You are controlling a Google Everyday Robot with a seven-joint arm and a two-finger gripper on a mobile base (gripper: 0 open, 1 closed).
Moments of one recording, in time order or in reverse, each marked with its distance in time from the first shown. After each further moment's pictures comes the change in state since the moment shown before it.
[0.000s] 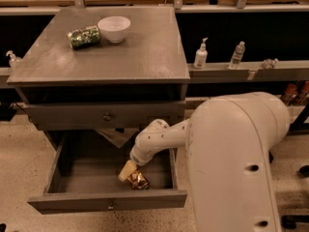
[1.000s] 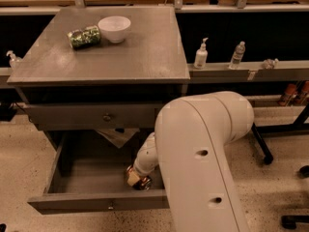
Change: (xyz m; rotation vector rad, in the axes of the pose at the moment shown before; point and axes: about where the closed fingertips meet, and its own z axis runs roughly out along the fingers) arm 0.046 -0.006 0.067 0.037 0.079 0.047
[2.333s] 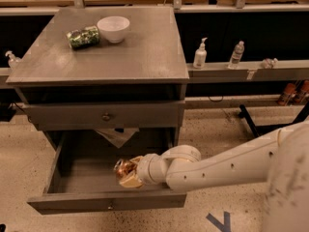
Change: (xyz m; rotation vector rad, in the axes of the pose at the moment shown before) arm -0.026 0.077 -0.166 -0.071 -0.574 -0.296
